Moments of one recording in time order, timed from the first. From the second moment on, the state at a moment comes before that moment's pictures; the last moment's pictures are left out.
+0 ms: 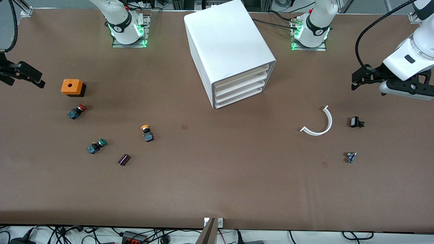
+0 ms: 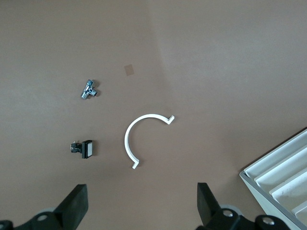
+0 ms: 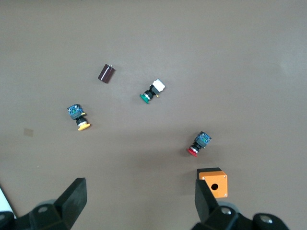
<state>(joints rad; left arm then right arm) 0.01 -0.03 -0.08 -1.70 -0.02 1.69 0.11 -0.01 -0.03 -0.03 -1.62 -0.03 1.64 0.02</state>
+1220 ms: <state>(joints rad) 0.01 -0.03 -0.09 -1.70 -0.02 1.68 0.11 -0.03 -0.06 -0.04 -1.62 -0.03 1.61 0.00</state>
